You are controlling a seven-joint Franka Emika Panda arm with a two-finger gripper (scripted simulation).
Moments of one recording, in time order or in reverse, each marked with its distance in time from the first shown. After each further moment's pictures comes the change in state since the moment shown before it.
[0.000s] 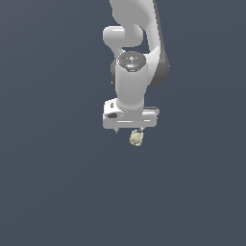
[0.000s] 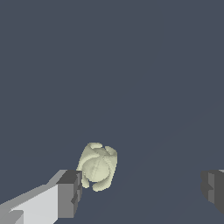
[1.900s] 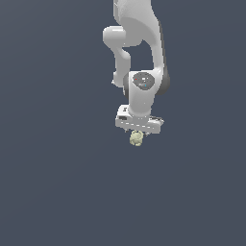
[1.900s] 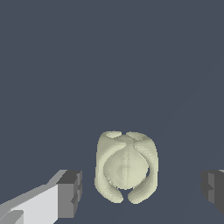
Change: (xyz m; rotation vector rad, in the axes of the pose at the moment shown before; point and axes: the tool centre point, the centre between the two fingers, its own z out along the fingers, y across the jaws) arm -0.042 -0.040 0.077 -0.009 -0.009 0.260
